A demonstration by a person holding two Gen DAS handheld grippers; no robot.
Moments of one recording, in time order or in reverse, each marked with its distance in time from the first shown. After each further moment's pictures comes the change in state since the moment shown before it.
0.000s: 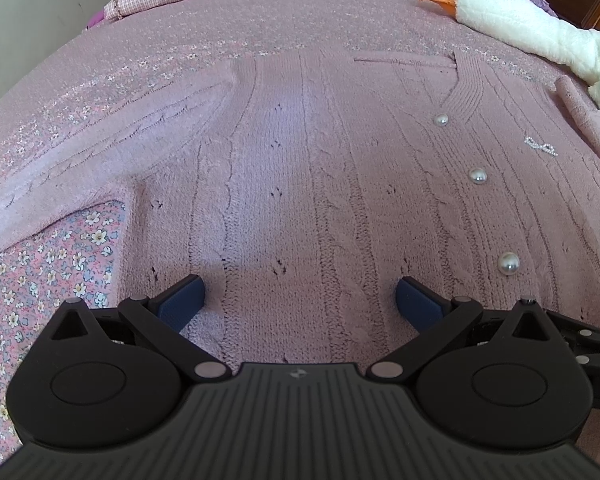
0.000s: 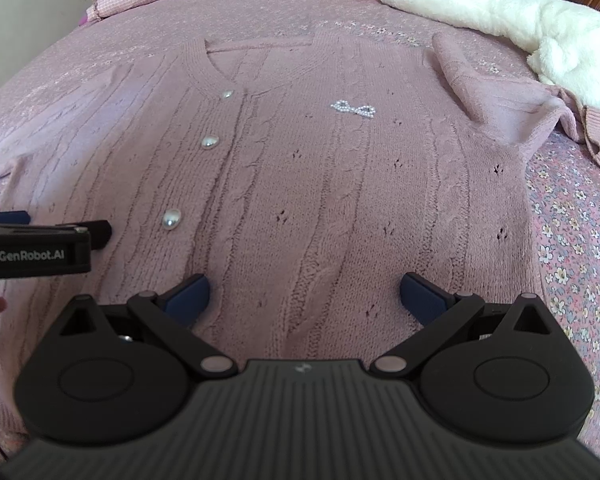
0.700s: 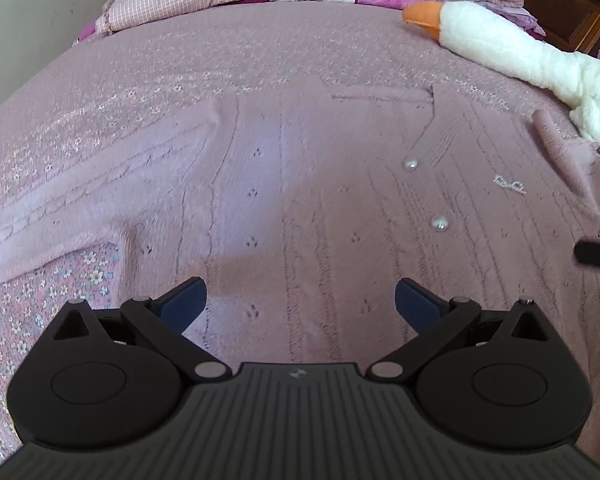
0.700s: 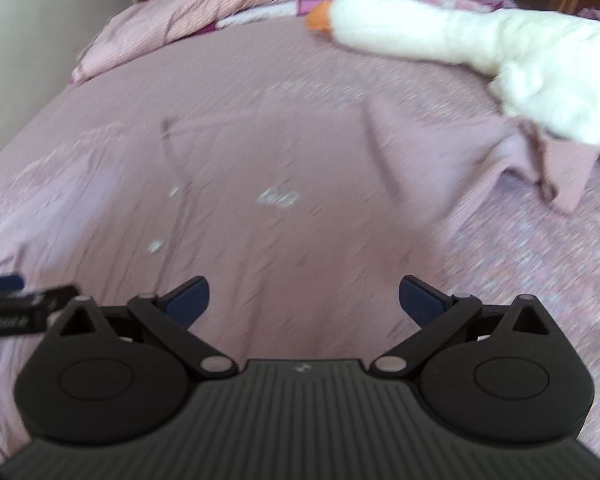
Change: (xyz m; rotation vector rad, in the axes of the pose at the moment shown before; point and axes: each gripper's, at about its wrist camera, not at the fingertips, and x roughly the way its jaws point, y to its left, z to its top) left arm -0.027 -0.013 0.028 -0.004 -0.033 -0.038; right arm -0.026 -0.073 0.049 0.096 -0.098 0.024
